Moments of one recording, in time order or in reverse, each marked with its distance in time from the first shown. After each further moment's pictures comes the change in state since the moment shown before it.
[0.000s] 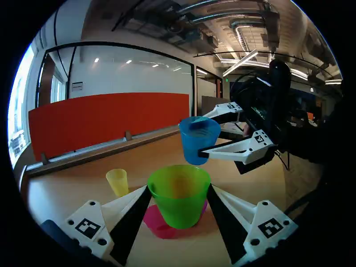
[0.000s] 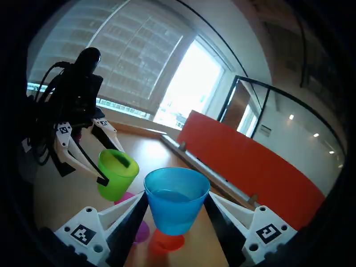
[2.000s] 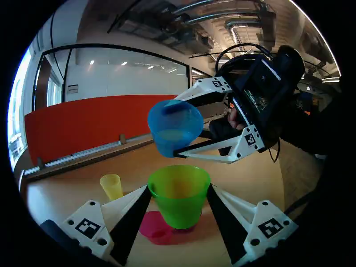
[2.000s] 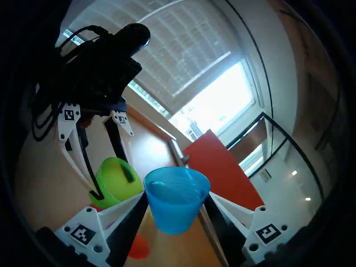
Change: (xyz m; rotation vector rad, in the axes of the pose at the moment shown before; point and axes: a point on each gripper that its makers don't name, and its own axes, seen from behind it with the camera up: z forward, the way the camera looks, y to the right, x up) left arm 0.011 0.016 0.015 -0.031 0.011 0.017; right arm 0.050 0.008 0.034 0.070 0.021 -0.435
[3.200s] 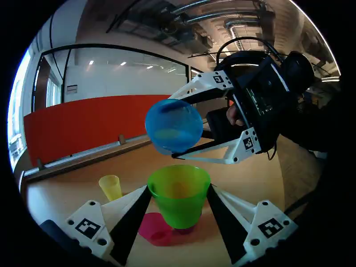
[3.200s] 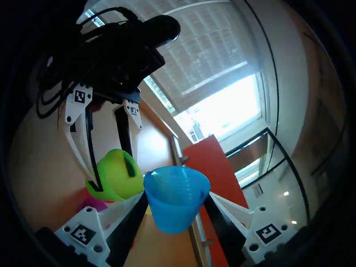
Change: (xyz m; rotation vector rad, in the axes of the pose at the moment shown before) left arm 0.001 0.001 0.003 -0.004 -0.002 0.005; right arm 0.004 0.004 0.011 0.007 -0.021 -0.183
